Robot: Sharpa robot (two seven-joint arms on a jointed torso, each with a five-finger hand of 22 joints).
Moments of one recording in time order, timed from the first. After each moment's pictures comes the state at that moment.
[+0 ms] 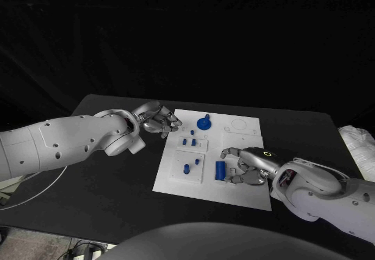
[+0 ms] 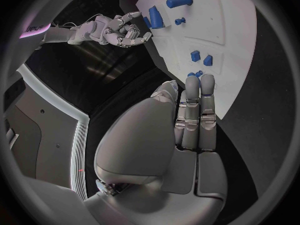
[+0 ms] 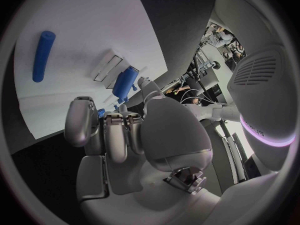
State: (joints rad) left arm 1.24 -0.86 -0.22 1.45 -0.70 -0.23 0.14; left_hand 1.67 -0.04 0.14 0.29 0.38 1.03 0.15 0.08 0.07 0.77 0.13 0.48 0.07 1.08 0.05 0.90 0.47 0.17 1.14 0.15 0.44 1.31; right arm 1.05 -0.95 -0.22 1.77 -1.56 -0.38 -0.12; right_hand 1.28 -0.03 -0.01 0.09 0.41 0.34 0.13 0.39 0.80 1.47 0.03 1.57 1.31 1.47 -0.03 1.54 1.31 0.07 1.38 0.08 1.24 1.31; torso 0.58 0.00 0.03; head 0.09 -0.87
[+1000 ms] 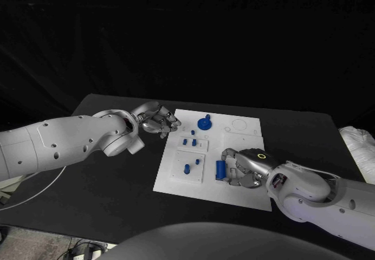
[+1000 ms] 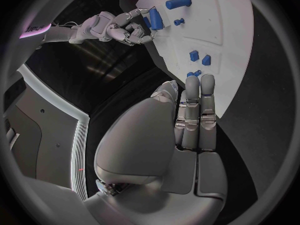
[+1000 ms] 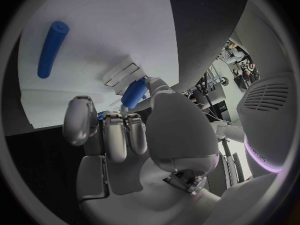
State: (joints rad) left arm 1.24 -0.88 -0.22 1.46 -0.70 -0.23 0.14; left_hand 1.67 -0.04 0.15 0.29 0.38 1.03 0.15 0.08 0.07 0.77 0.13 0.48 0.07 1.08 0.05 0.90 0.47 0.17 1.14 0.15 0.44 1.31; right arm 1.02 -0.90 -0.22 1.74 -1.72 -0.38 -0.24; right_hand 1.28 -0.12 0.08 0.28 0.58 0.30 0.13 0.68 0.77 1.47 0.04 1.57 1.31 1.47 -0.02 1.54 1.31 0.07 1.37 0.09 1.23 1.31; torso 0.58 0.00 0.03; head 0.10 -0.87
